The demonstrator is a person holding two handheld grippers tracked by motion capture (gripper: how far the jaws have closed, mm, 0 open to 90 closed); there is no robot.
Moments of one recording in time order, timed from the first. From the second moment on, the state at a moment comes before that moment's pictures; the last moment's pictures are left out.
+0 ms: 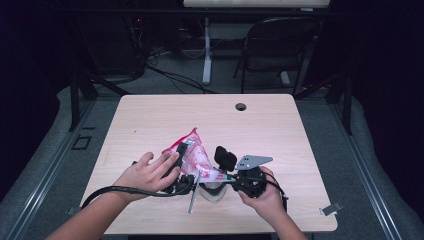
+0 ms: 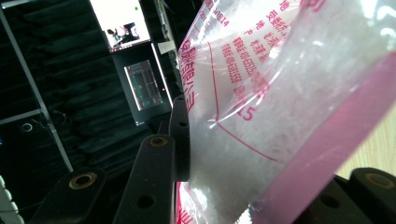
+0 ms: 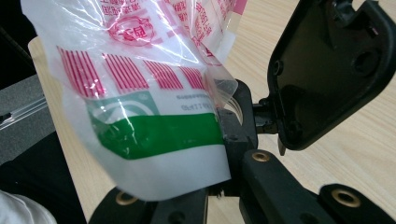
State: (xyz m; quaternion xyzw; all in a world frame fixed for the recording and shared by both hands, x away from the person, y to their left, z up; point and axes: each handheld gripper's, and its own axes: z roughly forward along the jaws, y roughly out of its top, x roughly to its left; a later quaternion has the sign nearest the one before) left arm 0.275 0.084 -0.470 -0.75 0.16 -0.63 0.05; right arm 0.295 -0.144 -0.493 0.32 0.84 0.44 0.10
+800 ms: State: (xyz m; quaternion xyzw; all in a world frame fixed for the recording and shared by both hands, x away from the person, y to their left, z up) left arm 0.274 0.083 -0.467 -0.75 0.17 -0.64 0.05; right arm 0.296 -0.144 -0.494 0.32 0.83 0.44 0.10
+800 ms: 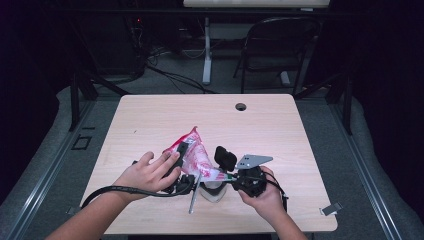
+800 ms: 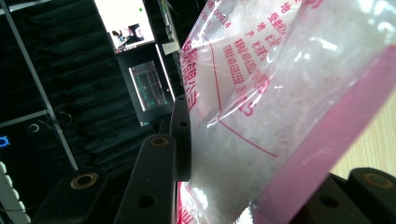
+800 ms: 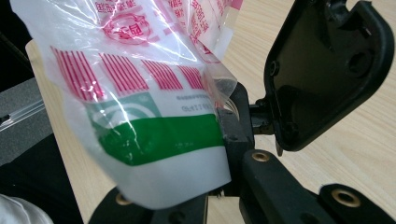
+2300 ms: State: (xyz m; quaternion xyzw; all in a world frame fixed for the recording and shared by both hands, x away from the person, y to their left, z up) left arm 0.271 0.080 -0.462 -0.74 0.18 -0.64 0.06; right arm 0.297 -0.144 -0.494 0.32 0.83 0.44 0.10
